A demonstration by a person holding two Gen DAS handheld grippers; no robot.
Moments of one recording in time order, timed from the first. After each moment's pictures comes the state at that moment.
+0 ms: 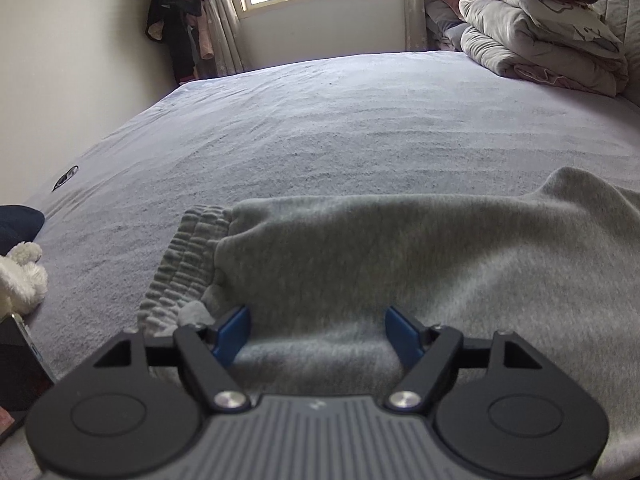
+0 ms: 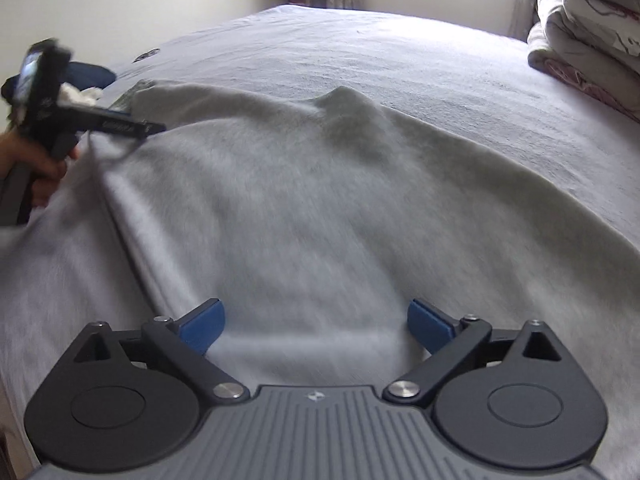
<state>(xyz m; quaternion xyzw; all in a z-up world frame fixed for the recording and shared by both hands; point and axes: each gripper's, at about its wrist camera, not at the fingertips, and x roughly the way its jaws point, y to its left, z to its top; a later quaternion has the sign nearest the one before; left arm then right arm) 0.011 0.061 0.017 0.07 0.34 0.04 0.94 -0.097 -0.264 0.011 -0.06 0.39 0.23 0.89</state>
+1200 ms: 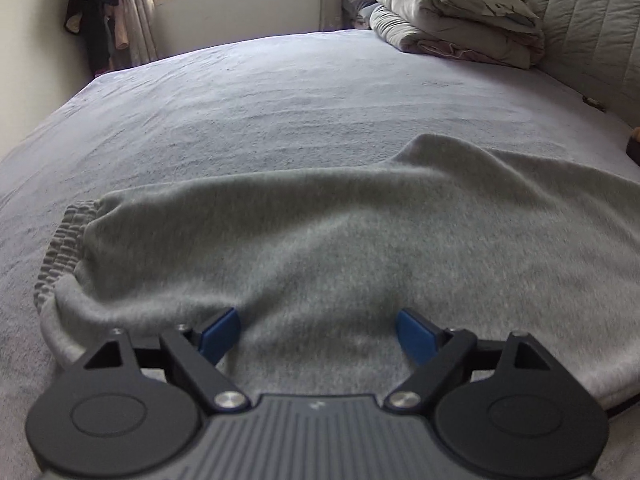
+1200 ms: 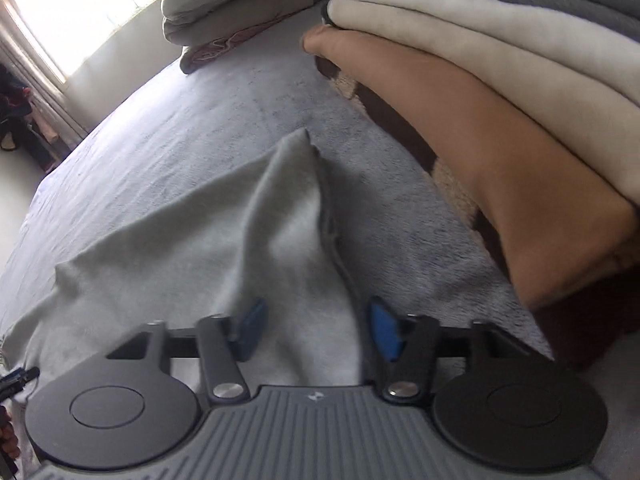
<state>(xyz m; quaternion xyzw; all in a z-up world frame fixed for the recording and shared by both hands) -0.014 -0.002 0.023 0.07 0.38 -0.08 0.92 -0.185 -0.517 0.023 0.27 0.39 -0.11 0.87</state>
